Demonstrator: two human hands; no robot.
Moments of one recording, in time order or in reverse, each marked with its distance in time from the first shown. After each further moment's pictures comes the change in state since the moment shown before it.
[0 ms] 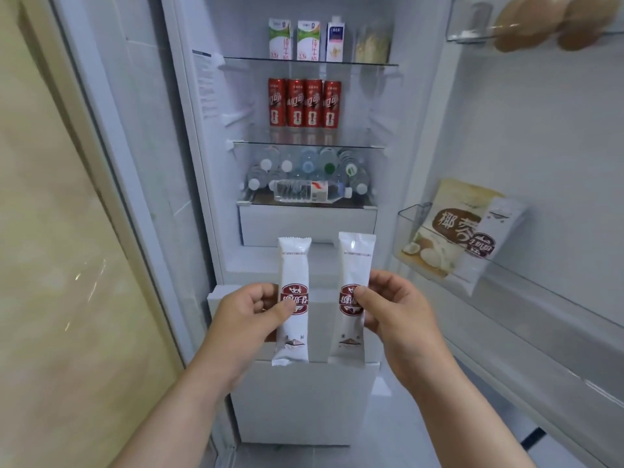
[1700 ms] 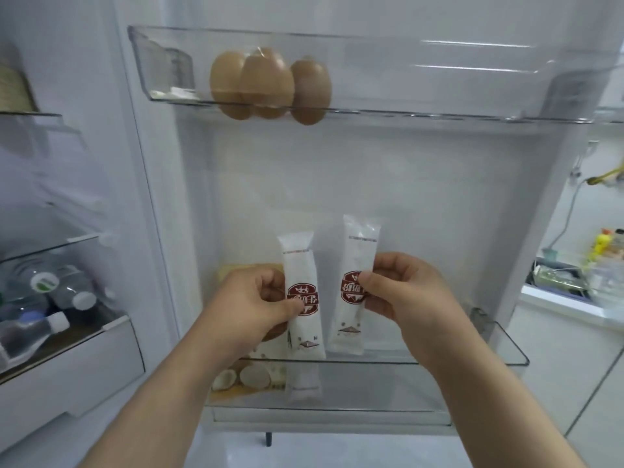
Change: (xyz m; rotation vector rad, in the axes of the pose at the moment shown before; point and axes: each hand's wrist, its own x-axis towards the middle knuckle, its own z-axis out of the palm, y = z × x) left_hand 0.182 0.095 0.254 0.097 -1.051 0.201; right_hand 0.045 -0.116 -0.137 -0.147 0.870 -0.246
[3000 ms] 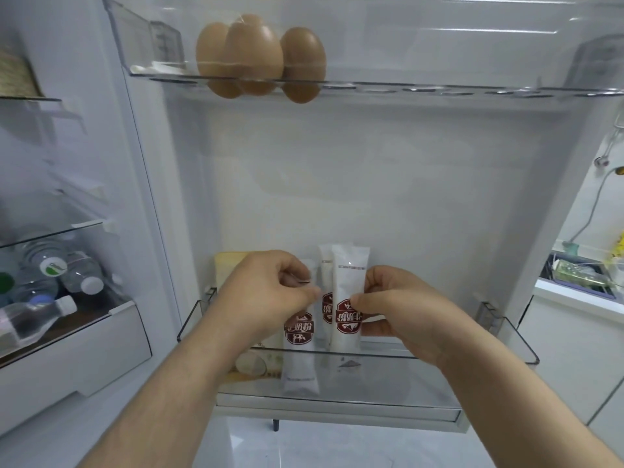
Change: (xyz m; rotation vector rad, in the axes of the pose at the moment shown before) left_hand 0.009 0.001 0.020 0.287 0.089 0.084; right_hand 0.010 0.014 -0.009 -0.222 -0.239 0.285
